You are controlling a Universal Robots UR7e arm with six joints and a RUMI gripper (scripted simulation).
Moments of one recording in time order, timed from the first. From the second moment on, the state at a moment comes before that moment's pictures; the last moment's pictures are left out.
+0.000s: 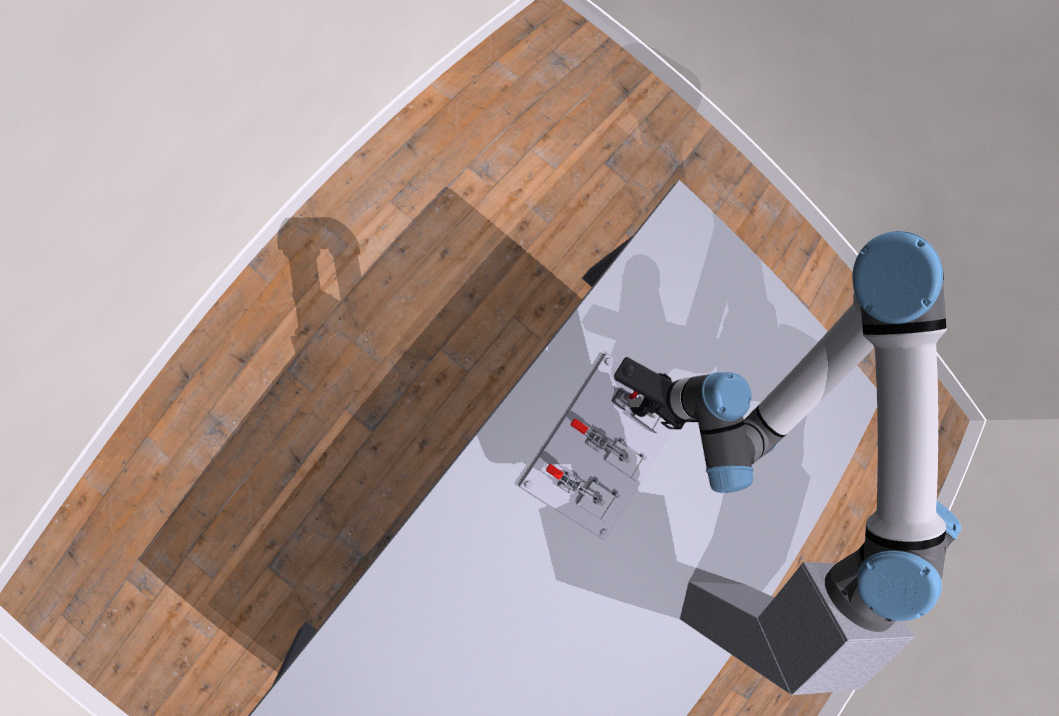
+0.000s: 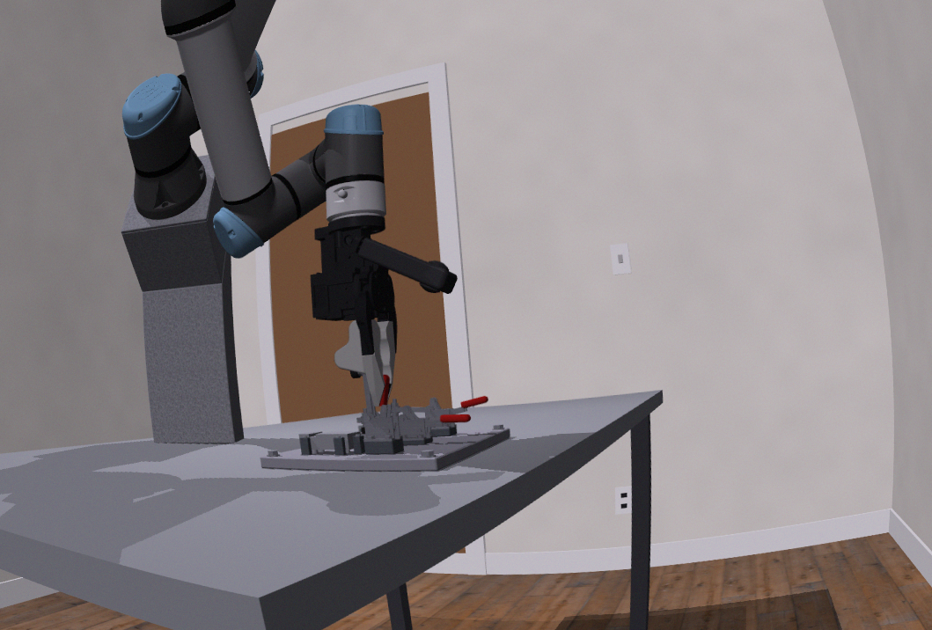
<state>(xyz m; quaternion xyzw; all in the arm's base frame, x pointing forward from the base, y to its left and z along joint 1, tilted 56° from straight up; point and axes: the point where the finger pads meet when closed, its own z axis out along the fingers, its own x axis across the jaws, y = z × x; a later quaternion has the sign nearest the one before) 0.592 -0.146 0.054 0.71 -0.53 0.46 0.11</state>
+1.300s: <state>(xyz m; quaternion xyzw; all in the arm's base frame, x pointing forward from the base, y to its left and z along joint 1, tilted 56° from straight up) 0.590 -0.149 0.053 0.70 -0.53 0.45 0.12</state>
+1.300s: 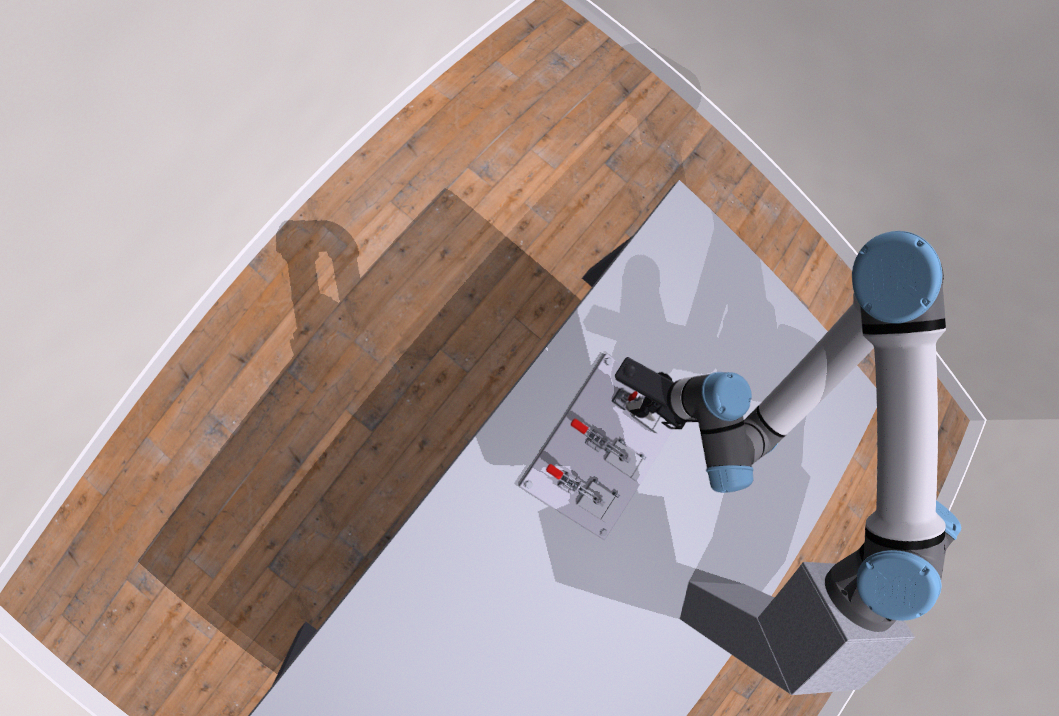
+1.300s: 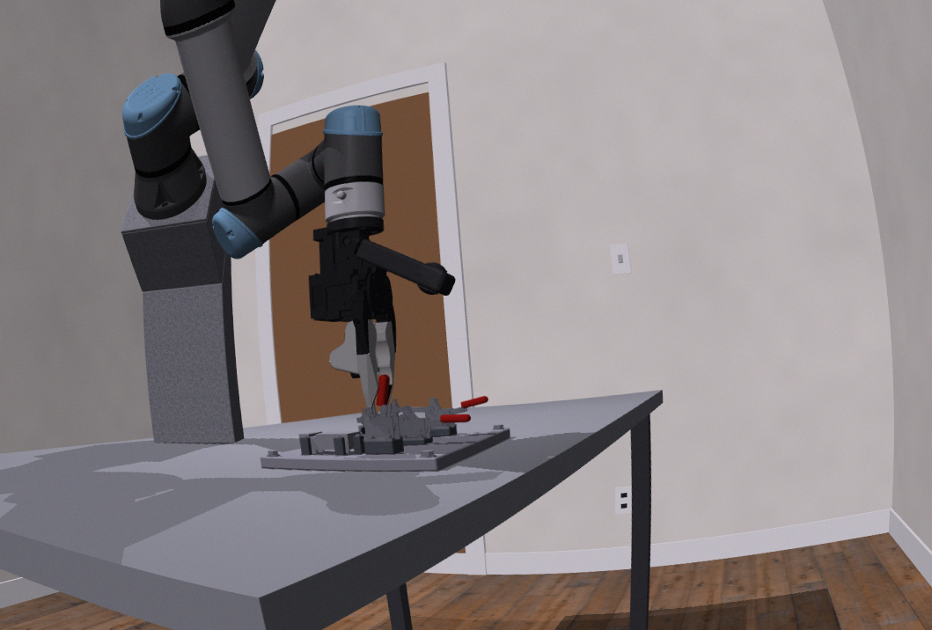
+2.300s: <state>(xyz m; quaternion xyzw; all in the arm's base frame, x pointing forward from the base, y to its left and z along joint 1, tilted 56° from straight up) 0.573 -0.129 0.071 0.70 -0.53 0.45 0.12</state>
